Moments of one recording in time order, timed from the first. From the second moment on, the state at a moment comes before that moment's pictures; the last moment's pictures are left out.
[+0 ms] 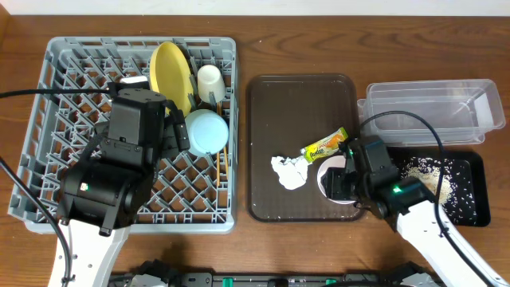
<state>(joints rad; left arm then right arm) -0.28 1.10 1.35 -1.11 -0.37 -0.33 0.40 1.16 0.68 -0.63 -0.17 0.46</state>
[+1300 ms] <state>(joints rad) -0.28 1.10 1.35 -1.11 -0.37 -0.33 -0.10 1.03 0.60 -1.22 0.56 1.71</state>
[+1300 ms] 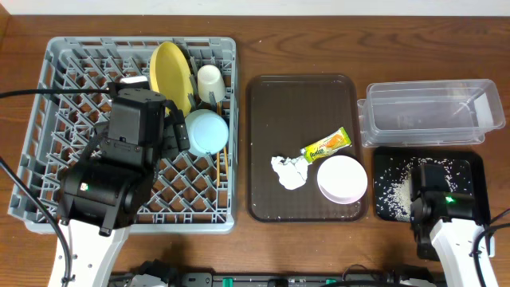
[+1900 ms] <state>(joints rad) -0.28 1.10 1.35 -1.11 -0.37 -0.33 -0.56 1.03 0.60 -1.00 0.39 1.21</state>
